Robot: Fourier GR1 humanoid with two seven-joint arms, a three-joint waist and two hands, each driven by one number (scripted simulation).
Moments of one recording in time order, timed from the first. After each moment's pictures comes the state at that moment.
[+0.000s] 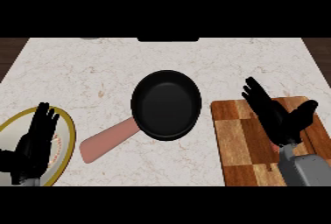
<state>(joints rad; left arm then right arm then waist) 0.08 0.40 -0.10 -1.51 0.43 0.30 -0.10 -0.19 -0.36 0.18 -1.45 -0.38 -0.03 0.13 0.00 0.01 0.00</state>
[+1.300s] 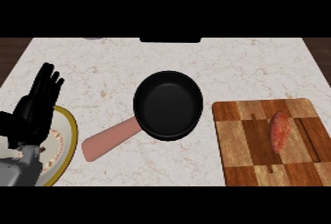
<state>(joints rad) -0.16 0.45 -0.12 -1.63 0.34 0.34 0.12 -0.29 -0.87 -0.09 -0.86 -0.09 0.40 -0.69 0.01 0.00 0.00</state>
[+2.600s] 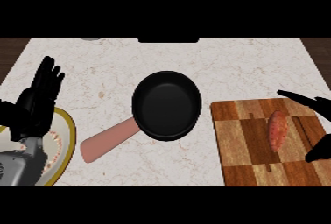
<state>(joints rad) -0.21 0.37 -0.05 -1.61 0.24 0.30 0.19 -0.28 -0.77 0.12 -1.22 0.30 0.55 -0.19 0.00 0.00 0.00</state>
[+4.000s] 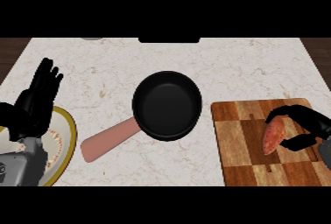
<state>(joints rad) -0.21 0.27 0.07 -1.59 0.15 0.17 0.19 -0.34 -0.58 0.08 -0.93 0.71 0.37 -0.44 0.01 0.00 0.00</state>
